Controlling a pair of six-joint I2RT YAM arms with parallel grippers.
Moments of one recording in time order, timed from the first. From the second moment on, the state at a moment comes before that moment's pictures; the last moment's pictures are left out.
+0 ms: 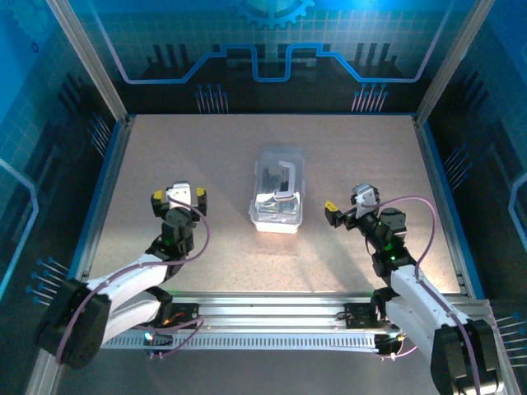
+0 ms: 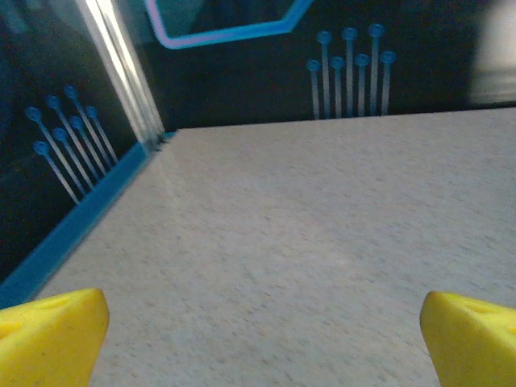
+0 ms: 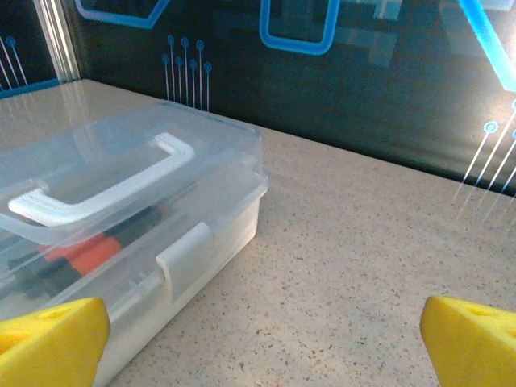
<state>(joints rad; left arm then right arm) -0.37 1.07 0.22 0.64 -0.68 0.02 0.16 0.84 0.21 0.46 -0.26 -0.13</state>
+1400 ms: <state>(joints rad) 0.00 1.54 0.37 0.84 -0.08 -0.11 0.07 1.55 0.39 0.84 0.04 -0.06</state>
